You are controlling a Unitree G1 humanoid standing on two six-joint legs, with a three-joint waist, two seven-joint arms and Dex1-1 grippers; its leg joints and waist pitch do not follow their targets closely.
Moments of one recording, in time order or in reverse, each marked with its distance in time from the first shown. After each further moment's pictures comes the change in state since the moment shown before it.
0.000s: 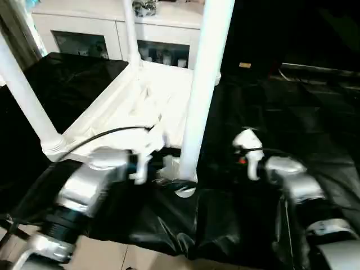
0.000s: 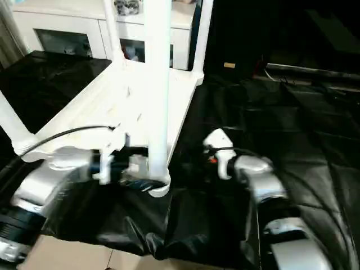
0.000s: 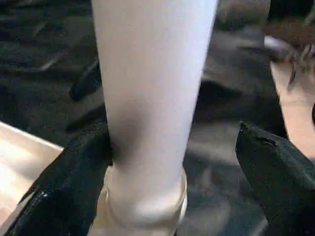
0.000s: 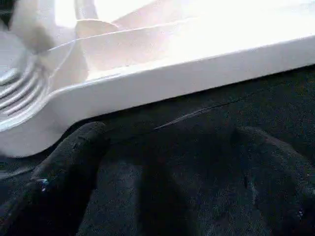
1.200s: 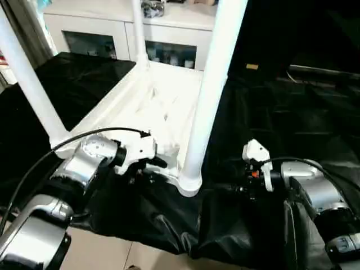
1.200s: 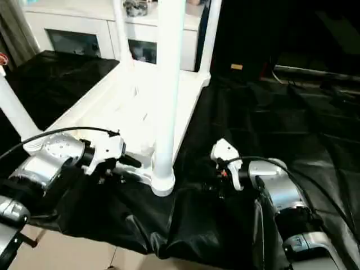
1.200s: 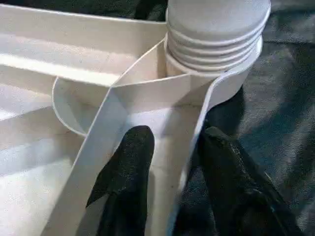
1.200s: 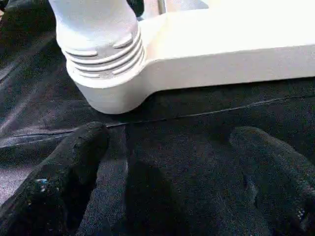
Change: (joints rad) left arm -0.235 0.021 -0.086 0.601 0.294 -0.453 -0.068; right arm 0.112 -0.097 0.056 -0.247 0.021 0.122 0.183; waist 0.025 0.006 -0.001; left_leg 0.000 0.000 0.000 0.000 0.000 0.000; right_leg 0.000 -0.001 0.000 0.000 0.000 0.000
